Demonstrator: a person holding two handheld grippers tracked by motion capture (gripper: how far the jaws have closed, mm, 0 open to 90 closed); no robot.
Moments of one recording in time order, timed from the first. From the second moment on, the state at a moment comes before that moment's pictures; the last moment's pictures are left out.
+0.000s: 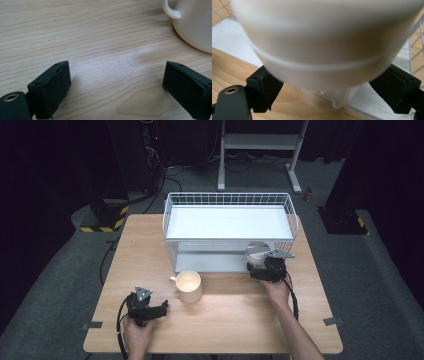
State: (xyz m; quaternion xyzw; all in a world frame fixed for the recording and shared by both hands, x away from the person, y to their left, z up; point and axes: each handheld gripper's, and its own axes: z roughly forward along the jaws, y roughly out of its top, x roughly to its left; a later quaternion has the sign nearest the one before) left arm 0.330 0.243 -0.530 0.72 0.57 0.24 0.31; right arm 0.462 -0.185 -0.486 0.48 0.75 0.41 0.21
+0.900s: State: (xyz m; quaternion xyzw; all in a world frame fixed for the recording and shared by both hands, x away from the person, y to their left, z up) left arm 0.330 0.243 -0.530 0.72 0.57 0.24 0.31; right arm 0.444 -0.190 -0.497 0.48 0.75 0.40 0.22
